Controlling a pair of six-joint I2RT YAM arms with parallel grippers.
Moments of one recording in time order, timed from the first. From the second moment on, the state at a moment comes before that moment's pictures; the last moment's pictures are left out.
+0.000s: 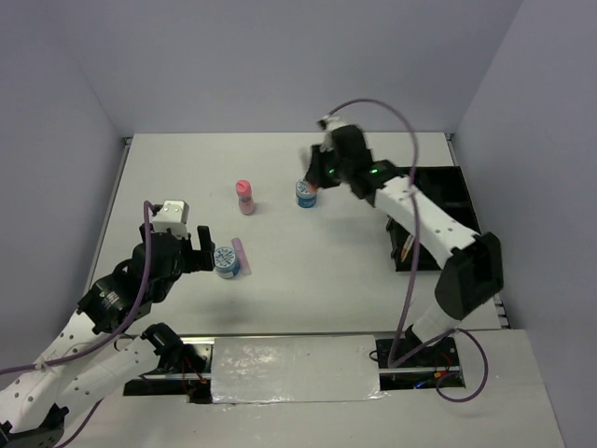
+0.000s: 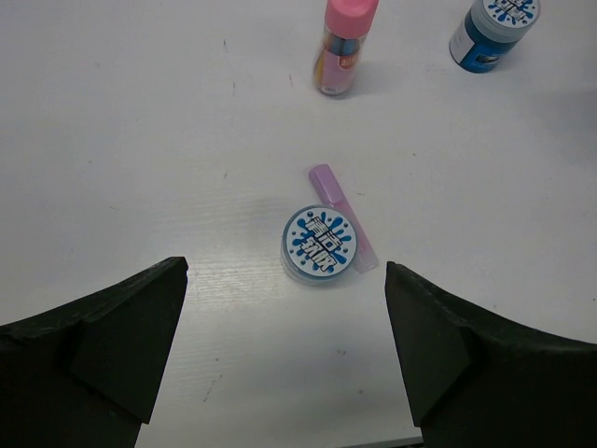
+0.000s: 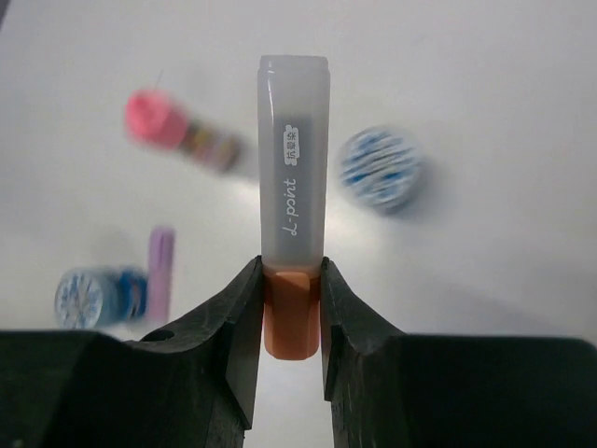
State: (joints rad) left arm -0.68 0.61 0.84 -0.75 -0.51 -0.37; right arm 0.58 1.65 1.43 -0.42 -0.08 0.27
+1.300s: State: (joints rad) left arm -0.68 0.59 0.84 -0.76 -0.51 -0.37; right arm 0.05 1.67 1.37 -0.53 0.18 0.41
